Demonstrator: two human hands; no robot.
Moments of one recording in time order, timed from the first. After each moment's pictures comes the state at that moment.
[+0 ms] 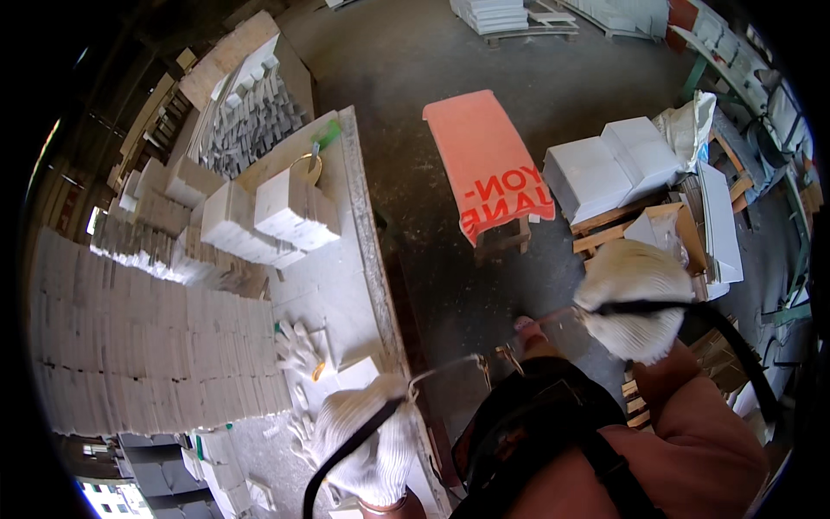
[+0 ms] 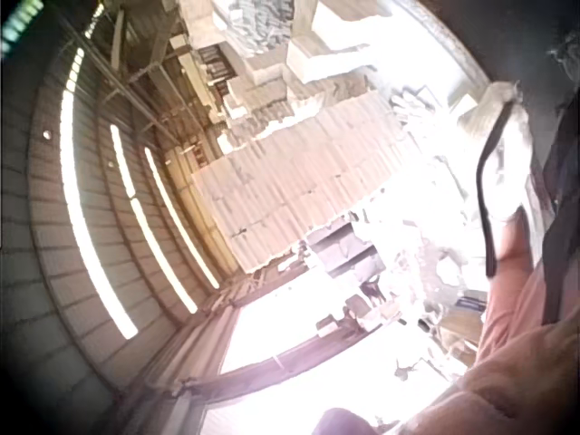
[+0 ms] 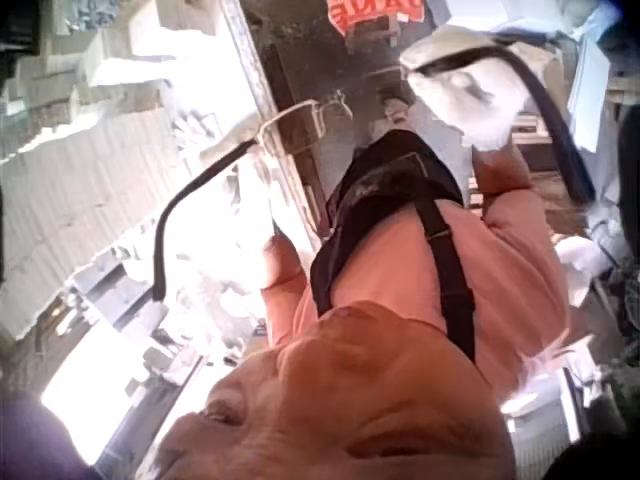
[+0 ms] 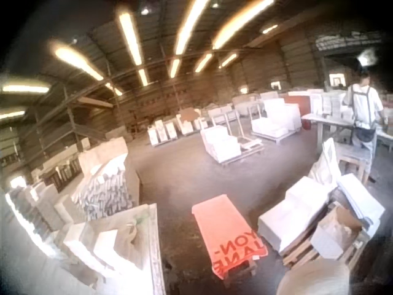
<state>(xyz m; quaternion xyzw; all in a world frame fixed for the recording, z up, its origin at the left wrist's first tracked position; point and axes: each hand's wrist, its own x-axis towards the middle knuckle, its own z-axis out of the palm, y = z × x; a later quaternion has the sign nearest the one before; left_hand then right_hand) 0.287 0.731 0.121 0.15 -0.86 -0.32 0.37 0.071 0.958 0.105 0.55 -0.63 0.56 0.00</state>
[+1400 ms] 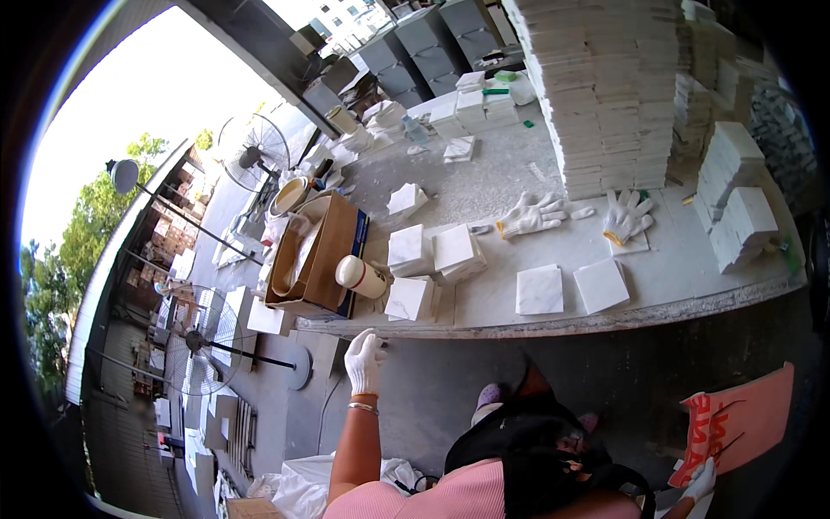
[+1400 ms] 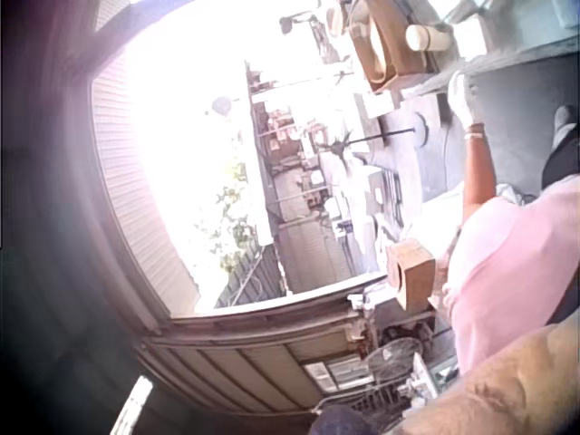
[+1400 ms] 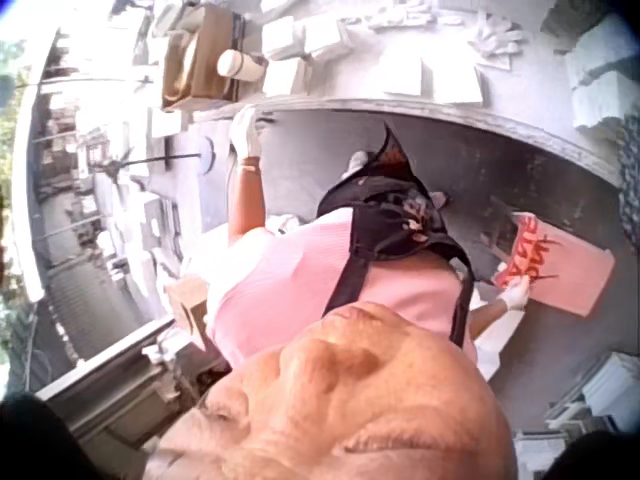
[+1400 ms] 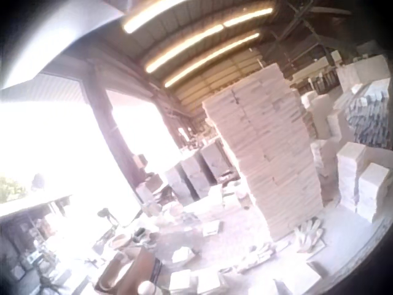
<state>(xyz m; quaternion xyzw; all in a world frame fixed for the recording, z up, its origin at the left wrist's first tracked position) 0.549 1.030 -0.023 0.80 -0.08 -0.11 0.58 -0.293 0.848 -0.296 0.17 -0.80 0.45 -0.36</state>
